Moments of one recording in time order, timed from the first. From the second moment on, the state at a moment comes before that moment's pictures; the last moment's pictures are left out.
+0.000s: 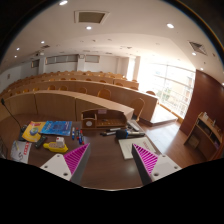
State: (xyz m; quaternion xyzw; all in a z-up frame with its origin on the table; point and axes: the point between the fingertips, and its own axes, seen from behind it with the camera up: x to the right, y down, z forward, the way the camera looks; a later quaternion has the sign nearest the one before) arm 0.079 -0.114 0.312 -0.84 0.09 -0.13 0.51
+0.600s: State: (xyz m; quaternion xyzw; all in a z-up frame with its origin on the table) arm -0.079 -0.036 0.055 -0.90 0.04 -0.02 0.44
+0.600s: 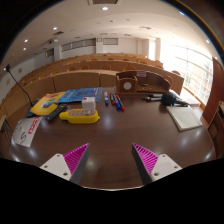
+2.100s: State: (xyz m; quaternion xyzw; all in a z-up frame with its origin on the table) arm -0.053 0.181 0.173 -0.77 0.05 -0.01 0.64
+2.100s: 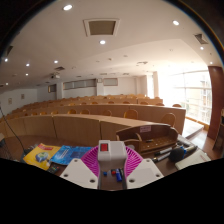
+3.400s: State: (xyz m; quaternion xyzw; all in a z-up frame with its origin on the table) arm 0.002 -0.138 0.177 -0.87 0.03 -0.05 0.49
